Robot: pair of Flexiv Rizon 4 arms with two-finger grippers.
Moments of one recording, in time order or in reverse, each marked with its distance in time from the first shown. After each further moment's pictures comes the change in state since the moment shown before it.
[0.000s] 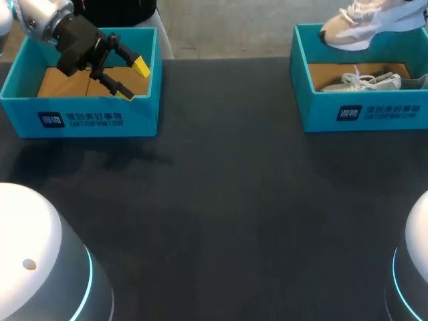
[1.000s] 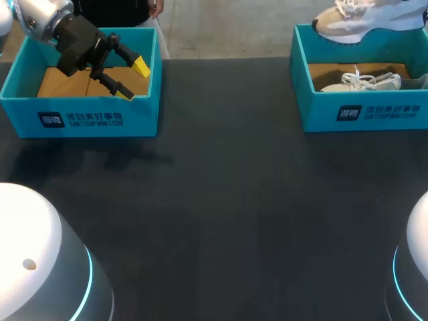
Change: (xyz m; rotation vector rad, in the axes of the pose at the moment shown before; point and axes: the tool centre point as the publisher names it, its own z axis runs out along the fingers) left arm 0.000 0.000 0.000 0.000 0.000 0.000; right arm 0.001 -0.005 0.001 0.005 -0.017 0.150
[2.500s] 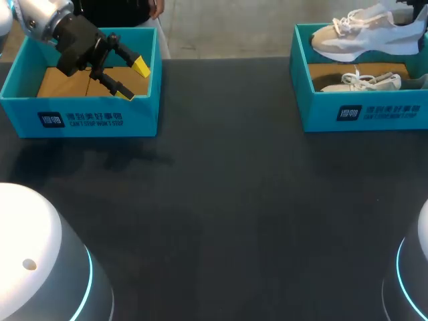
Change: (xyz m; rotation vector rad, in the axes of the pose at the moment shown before) left arm 0.000 0.000 0.000 0.000 0.000 0.000; right arm 0.010 -0.044 0.052 0.079 0.008 0.134
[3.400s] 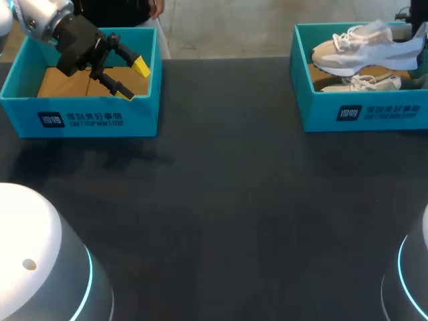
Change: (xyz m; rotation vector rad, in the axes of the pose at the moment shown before) left arm 0.000 0.000 0.000 0.000 0.000 0.000; right arm 0.000 -0.016 0.036 0.007 -0.014 0.019
